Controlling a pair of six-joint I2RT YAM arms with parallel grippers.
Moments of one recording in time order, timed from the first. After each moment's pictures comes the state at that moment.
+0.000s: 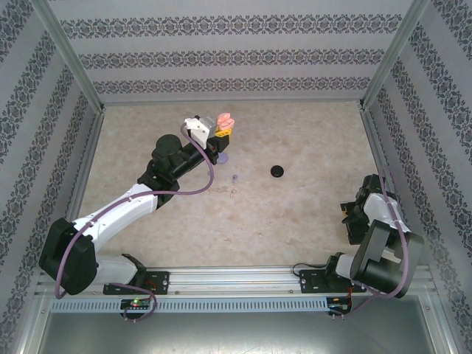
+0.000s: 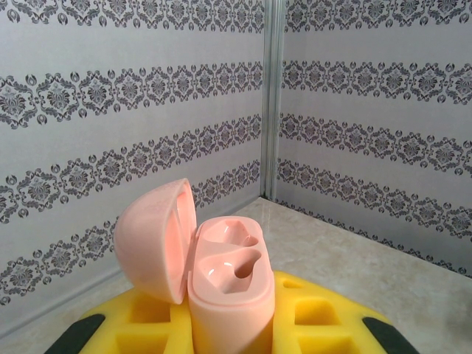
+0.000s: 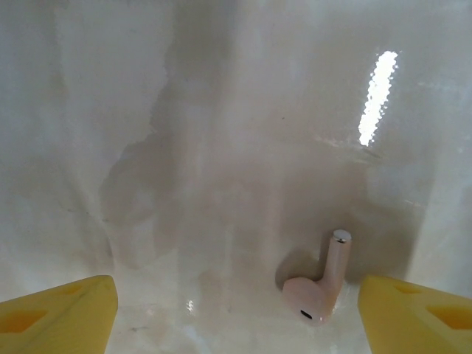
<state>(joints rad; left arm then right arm) -0.55 1.31 0.91 0.48 0.21 0.00 -0.44 1.28 0.61 -0.81 0.01 1.10</state>
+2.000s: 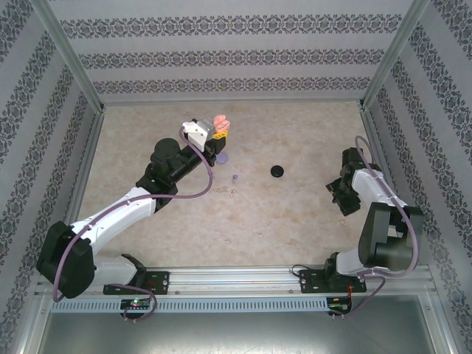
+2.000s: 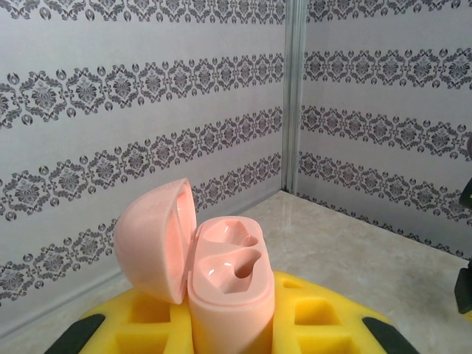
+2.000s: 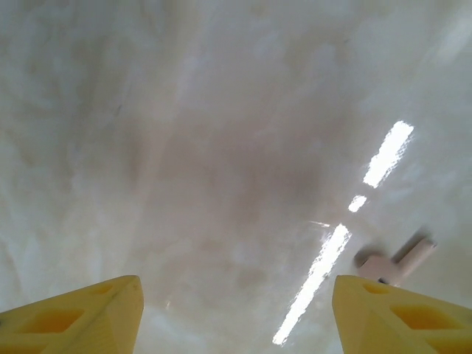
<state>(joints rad) -0.55 1.29 0.86 0.48 0.15 0.03 -0.19 1.45 0.86 -0.82 0.07 1.00</state>
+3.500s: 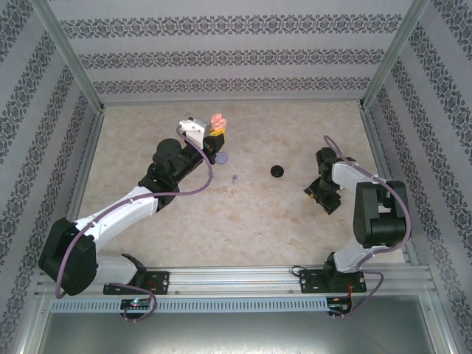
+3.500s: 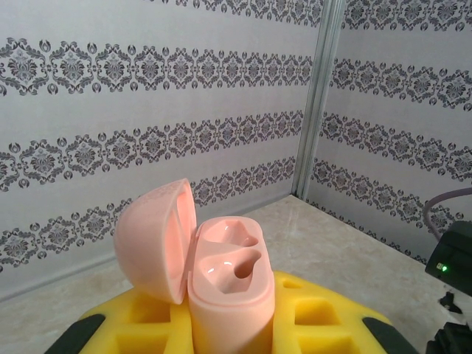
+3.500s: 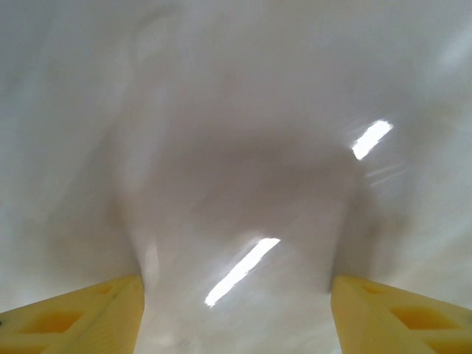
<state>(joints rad) -0.55 1.31 0.86 0.50 0.07 -0.08 0.04 1.63 0.91 -0.81 0.01 0.95</state>
